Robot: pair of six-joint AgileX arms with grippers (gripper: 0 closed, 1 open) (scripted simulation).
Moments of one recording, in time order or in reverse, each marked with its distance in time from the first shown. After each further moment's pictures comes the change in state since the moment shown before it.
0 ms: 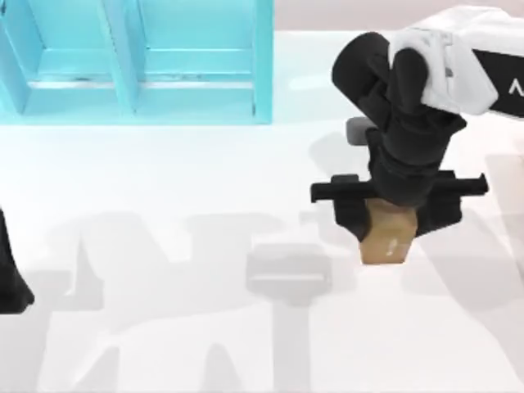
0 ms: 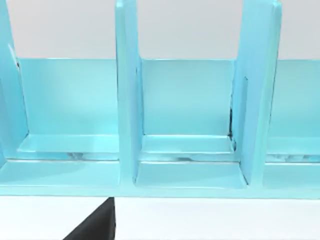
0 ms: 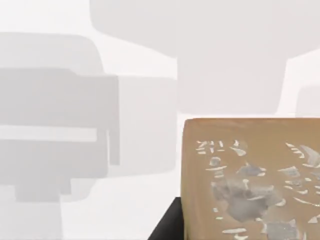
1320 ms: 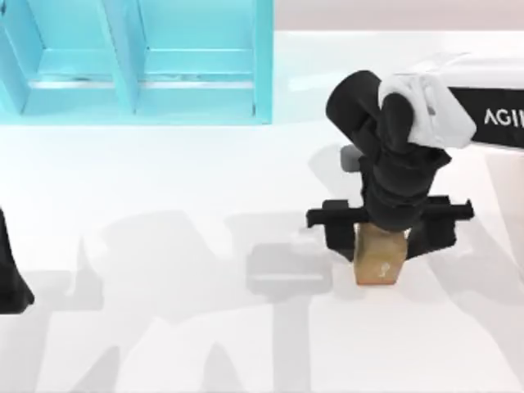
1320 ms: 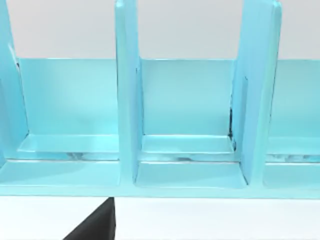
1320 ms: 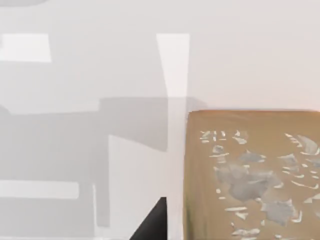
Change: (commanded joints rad) left arm 0.000 0.000 0.000 0.000 0.000 0.000; right arm 0.005 0.055 -0.101 0.161 0.003 0.001
